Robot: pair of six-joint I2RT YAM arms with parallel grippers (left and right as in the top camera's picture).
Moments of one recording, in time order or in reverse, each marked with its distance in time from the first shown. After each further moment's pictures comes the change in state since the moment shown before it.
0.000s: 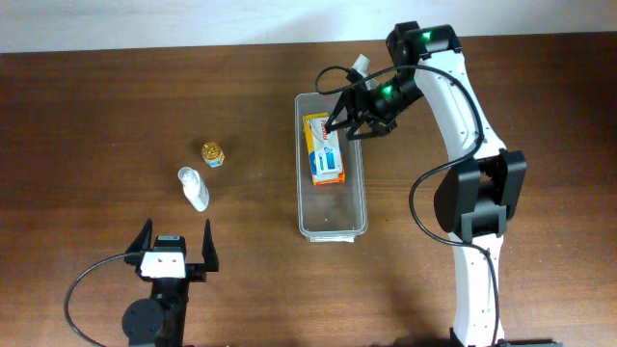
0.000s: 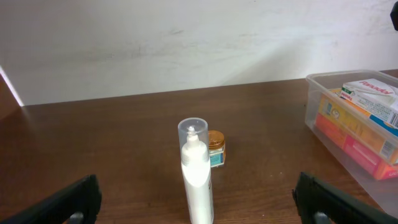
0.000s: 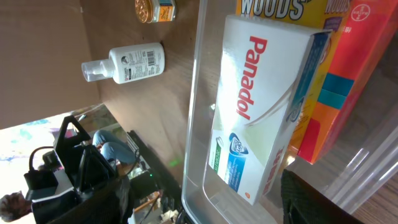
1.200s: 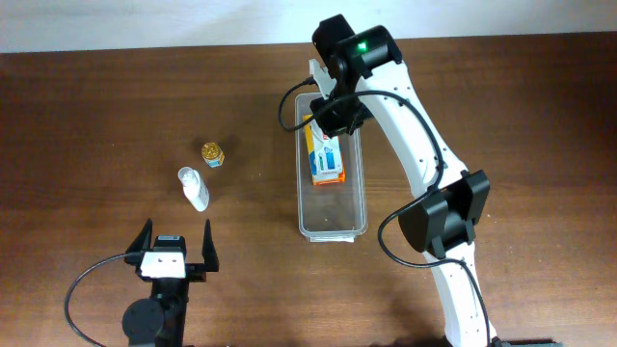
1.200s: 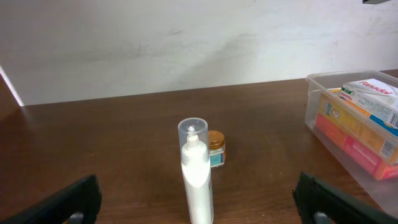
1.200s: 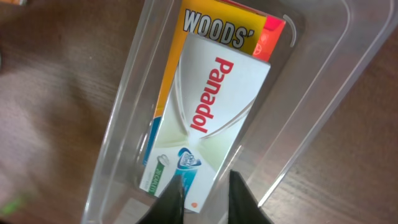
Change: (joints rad) left arm 0.000 0.000 0.000 0.000 0.000 0.000; right arm 0.262 -0.013 0.203 -0.016 0.742 0.101
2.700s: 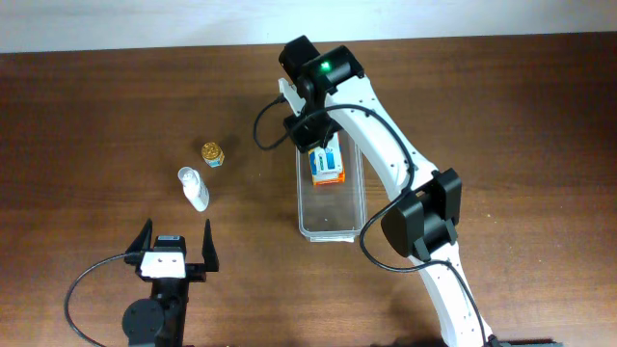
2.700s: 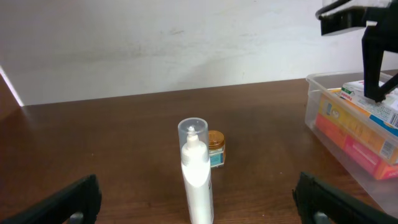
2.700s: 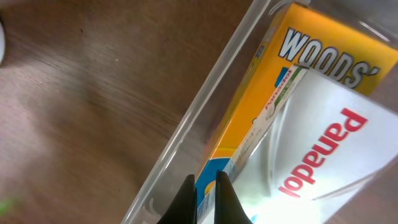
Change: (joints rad) left arm 0.000 0.000 0.000 0.000 0.000 0.000; right arm 0.097 0.057 -0.049 0.097 -0.006 -0.010
